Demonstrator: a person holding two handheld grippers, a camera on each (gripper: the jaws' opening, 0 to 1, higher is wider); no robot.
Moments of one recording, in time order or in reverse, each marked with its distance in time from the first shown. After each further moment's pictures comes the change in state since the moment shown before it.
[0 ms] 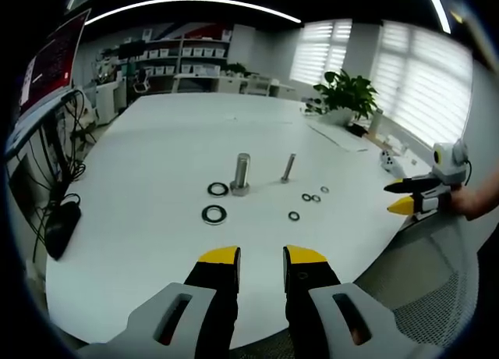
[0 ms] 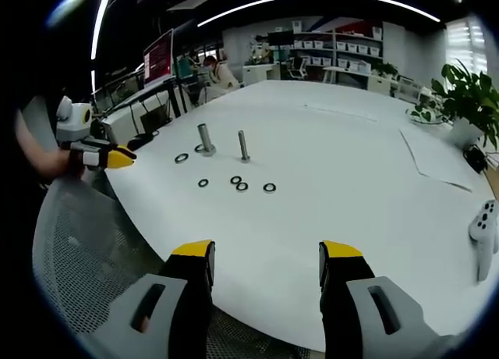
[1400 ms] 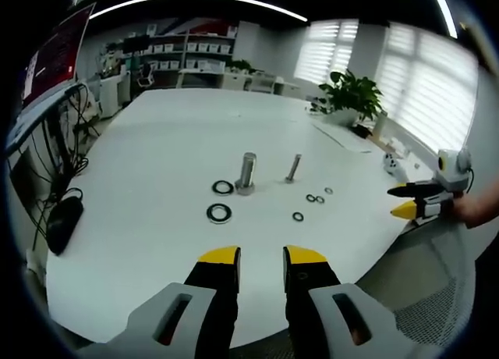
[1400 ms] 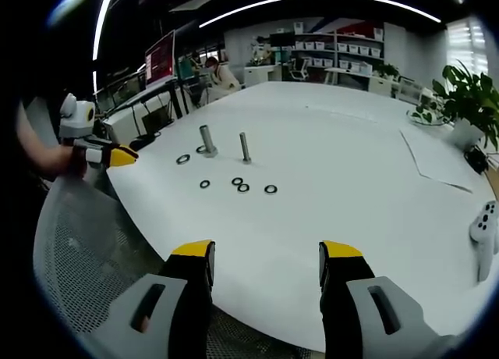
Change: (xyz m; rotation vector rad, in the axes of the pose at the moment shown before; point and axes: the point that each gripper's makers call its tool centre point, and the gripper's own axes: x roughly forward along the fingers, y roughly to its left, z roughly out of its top) left arm -0.003 0.008 0.003 -0.050 0.015 0.014; right arm -0.001 -0.002 0.001 0.007 -0.010 0.001
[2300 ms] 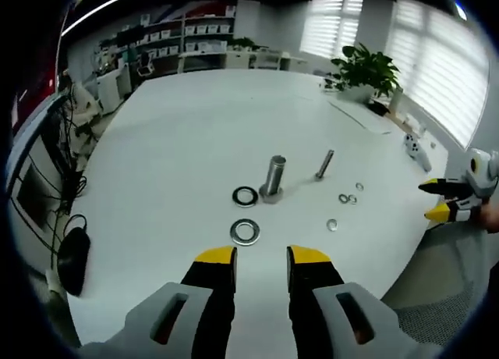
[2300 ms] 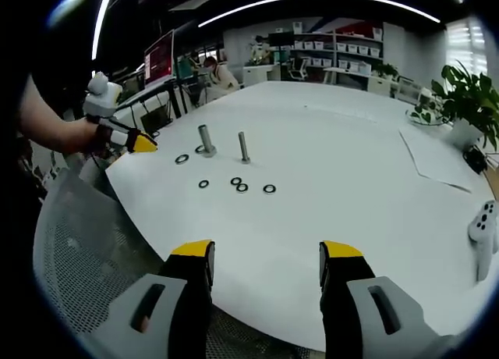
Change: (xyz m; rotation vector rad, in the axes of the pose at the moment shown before) left arm 0.047 0.037 0.024 0.101 0.181 0.081; right arm -0.001 -0.001 0.001 0.001 0.003 -0.006
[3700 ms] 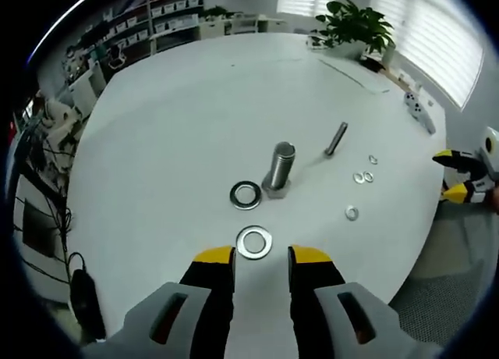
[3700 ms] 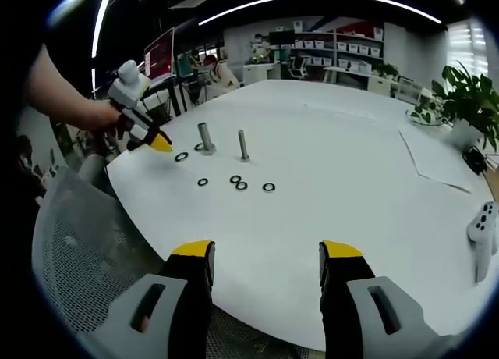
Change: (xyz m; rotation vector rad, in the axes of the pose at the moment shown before) left arm 0.038 0.005 0.006 0.133 0.200 -0.046; right arm 0.000 -0.001 -0.001 -0.006 0.009 -0.004
